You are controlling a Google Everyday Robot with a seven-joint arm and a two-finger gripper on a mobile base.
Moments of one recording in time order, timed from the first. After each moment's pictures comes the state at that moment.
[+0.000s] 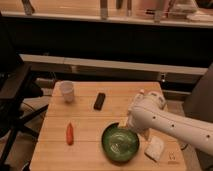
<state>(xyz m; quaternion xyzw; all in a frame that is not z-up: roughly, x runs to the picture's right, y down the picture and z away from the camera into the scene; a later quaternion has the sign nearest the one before) 0.148 0.221 0.716 -0.22 -0.19 -0.50 0.82</state>
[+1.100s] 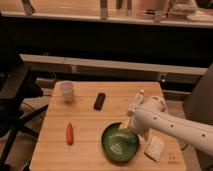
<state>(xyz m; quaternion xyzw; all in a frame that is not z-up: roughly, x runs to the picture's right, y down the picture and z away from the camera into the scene) 0.154 0.239 0.752 -0.22 -0.21 -0.52 0.80</state>
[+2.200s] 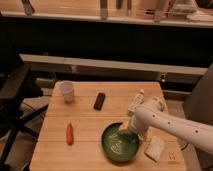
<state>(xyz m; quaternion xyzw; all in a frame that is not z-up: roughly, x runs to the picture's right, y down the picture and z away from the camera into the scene) 0.154 0.254 0.785 -0.22 -0.25 -0.52 0.78</state>
